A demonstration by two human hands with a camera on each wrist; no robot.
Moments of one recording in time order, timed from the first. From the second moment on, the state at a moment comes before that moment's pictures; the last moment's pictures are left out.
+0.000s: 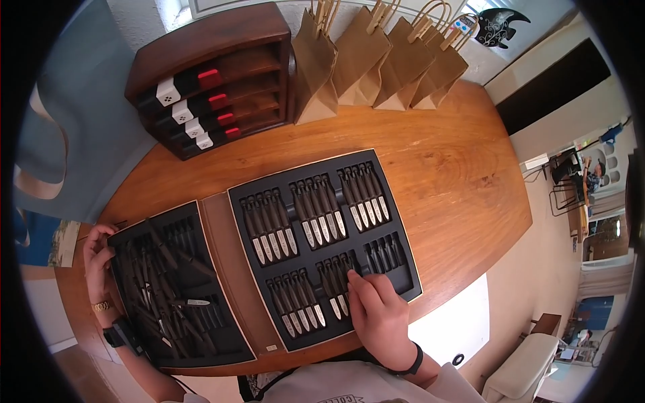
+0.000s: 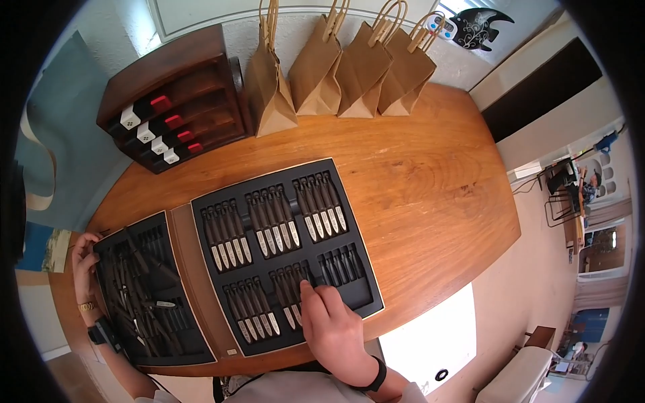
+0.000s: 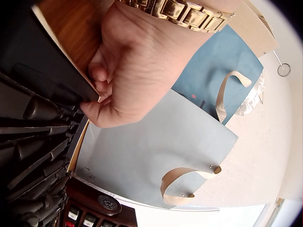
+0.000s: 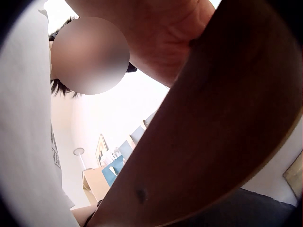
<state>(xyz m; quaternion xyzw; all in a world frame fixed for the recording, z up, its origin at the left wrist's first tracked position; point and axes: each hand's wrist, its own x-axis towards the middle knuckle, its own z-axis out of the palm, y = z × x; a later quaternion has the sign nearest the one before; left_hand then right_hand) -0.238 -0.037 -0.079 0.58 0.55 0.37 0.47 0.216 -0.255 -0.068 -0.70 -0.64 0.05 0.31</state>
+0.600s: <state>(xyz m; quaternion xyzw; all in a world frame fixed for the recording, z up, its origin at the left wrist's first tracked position) -0.240 -0.035 -0.082 0.58 0.53 0.37 0.50 0.223 -0.257 -0.058 -0.69 -0.68 0.06 0.23</state>
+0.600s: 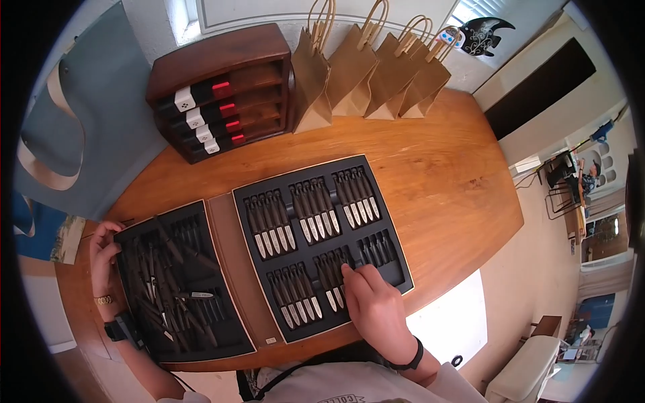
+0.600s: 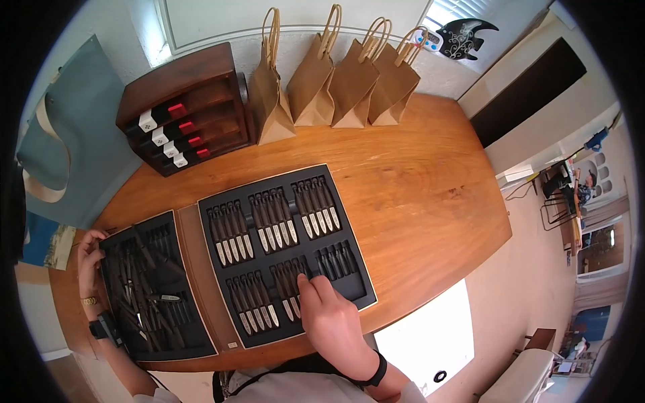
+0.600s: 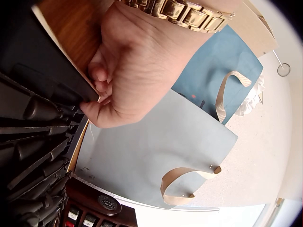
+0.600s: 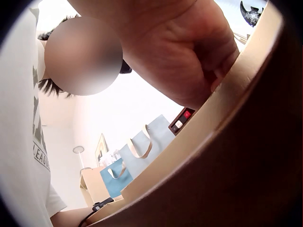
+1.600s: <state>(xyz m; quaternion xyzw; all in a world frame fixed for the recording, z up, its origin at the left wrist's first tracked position) -0.226 -0.038 -0.078 0.58 0.51 0.40 0.49 0.203 -0.256 -0.049 -0.79 -0.55 0.02 0.25</state>
